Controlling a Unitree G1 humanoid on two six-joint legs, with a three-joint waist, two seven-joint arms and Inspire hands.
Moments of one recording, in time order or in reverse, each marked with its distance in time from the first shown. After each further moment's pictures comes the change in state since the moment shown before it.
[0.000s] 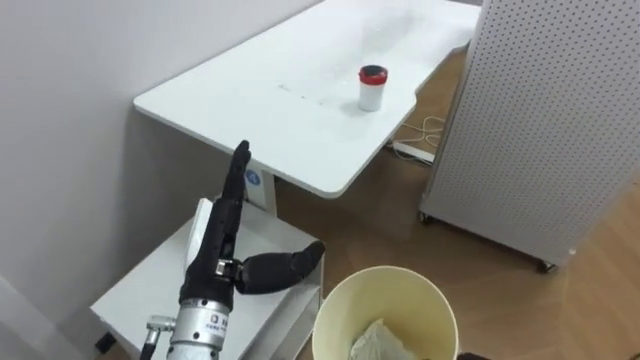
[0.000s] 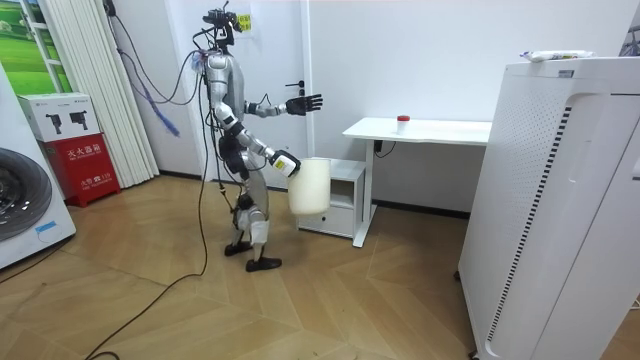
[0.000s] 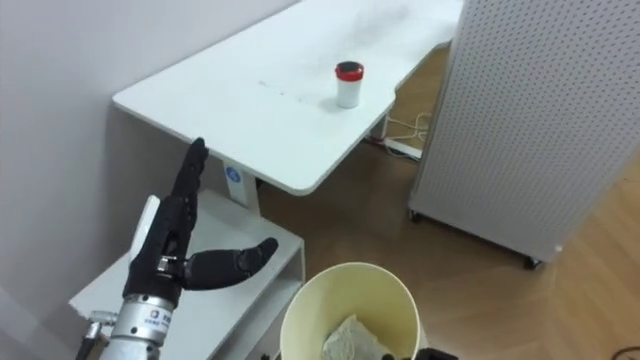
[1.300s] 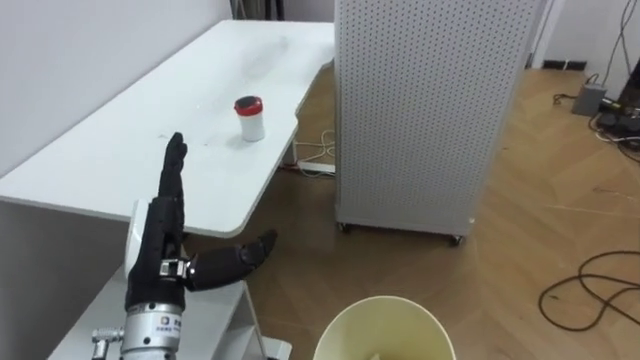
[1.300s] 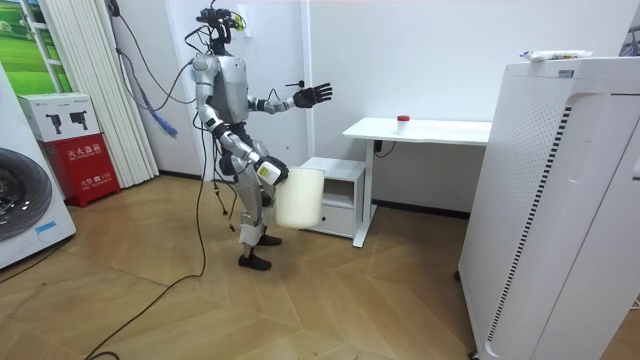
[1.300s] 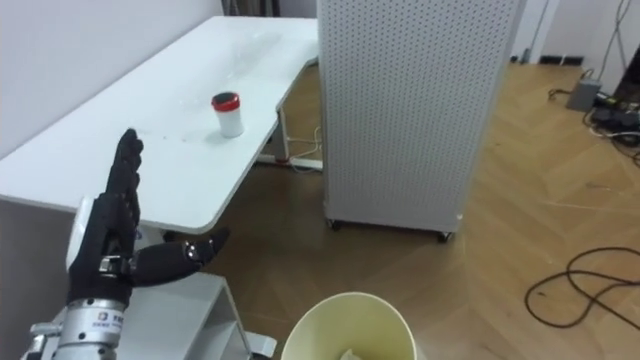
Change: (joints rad) left arm 0.087 0.018 0.127 -0.096 -0.022 -0.002 0.053; right arm -0.001 -0.079 -0.010 0.012 -0.117 0.069 0.112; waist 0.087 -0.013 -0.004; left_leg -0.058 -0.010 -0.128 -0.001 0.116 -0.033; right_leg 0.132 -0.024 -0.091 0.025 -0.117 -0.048
